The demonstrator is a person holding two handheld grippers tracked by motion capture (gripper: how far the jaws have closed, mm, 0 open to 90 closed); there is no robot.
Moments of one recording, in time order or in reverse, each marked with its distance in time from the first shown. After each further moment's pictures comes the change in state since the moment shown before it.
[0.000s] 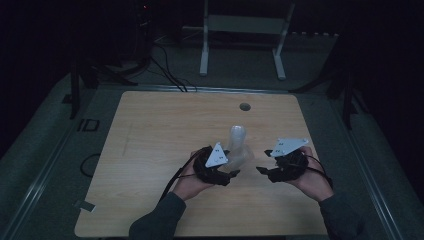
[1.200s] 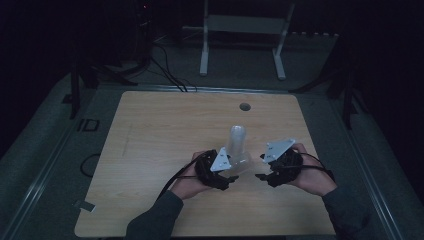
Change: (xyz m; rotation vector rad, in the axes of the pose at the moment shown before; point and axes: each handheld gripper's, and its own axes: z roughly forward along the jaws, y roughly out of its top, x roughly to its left) left arm -0.005 -0.002 0.006 0.103 -0.035 0.109; right arm 0.008 0.017 0.001 0.132 0.089 -0.191
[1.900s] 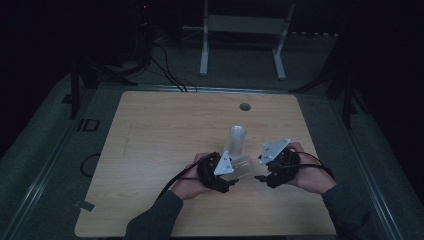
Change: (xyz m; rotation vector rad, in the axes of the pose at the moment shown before) left arm -0.006 0.000 0.005 0.047 -0.007 0.060; right arm 0.001 0.007 0.002 0.044 0.028 -0.043
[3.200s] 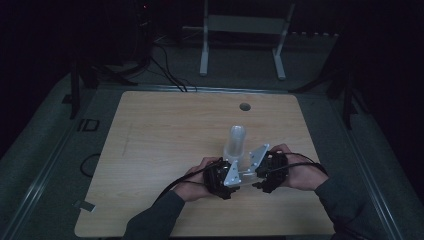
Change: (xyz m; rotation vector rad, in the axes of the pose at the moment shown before) left arm -0.018 0.007 0.010 0.095 -0.008 0.156; right arm 0.008 0.017 0.023 0.174 0.074 -0.128
